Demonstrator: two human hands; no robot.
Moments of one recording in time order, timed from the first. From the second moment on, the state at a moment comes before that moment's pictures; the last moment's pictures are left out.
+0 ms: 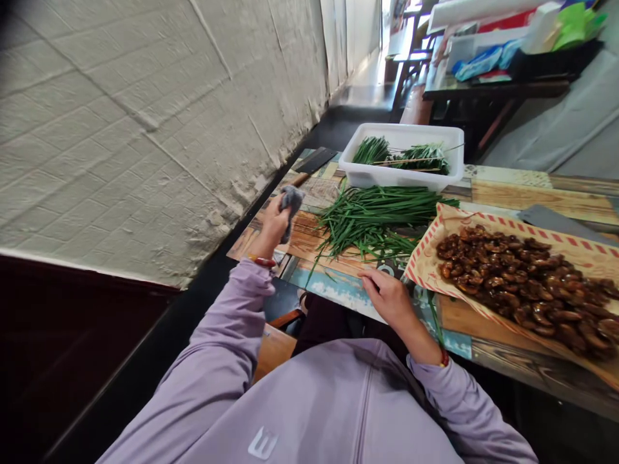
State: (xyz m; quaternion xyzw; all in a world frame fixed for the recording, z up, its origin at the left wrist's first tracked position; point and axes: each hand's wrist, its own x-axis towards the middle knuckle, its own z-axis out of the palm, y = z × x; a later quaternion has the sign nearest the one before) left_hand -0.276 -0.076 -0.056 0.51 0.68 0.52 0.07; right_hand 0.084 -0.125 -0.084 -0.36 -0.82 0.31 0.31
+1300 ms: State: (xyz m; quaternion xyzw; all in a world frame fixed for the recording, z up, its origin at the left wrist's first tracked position) left_hand -0.161 -0.111 -0.093 0.57 0.66 0.47 0.12; right_hand 0.090 -0.109 -0.077 -0.23 -0.90 0.25 0.25
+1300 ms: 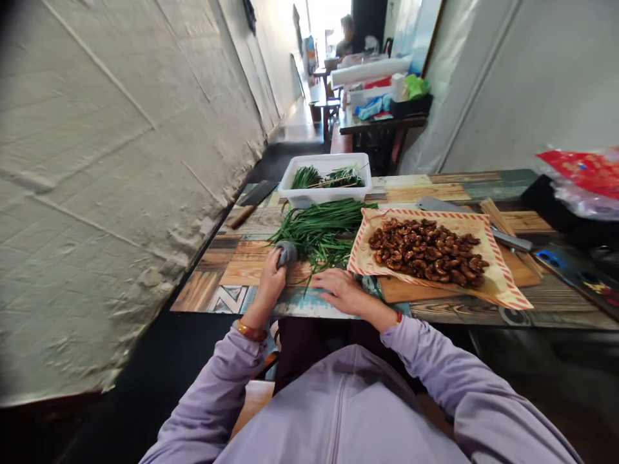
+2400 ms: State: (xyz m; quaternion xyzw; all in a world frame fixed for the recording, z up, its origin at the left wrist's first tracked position) left_hand -0.157 -0.150 -0.073 0.58 0.66 0.48 0.01; right_hand 0.108 -0.134 -0.064 -0.21 -0.90 0.24 0.30
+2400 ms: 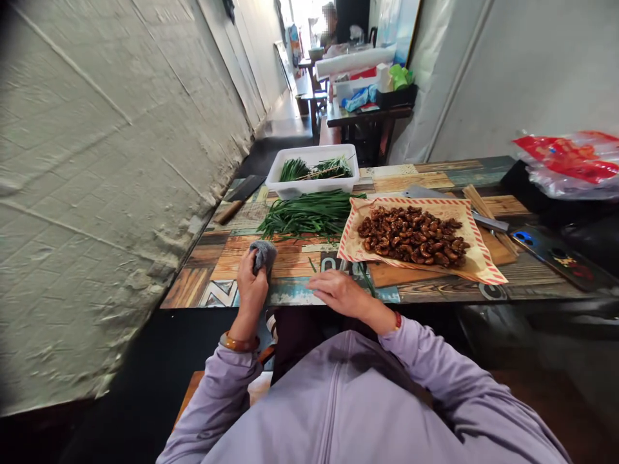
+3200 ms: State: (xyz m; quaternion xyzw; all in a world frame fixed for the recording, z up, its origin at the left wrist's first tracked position) left_hand -0.070 0.015 -0.061 0.77 0.59 0.25 -0.02; right_hand 0.113 -0.109 -0.067 -0.35 -0.85 0.10 0.37
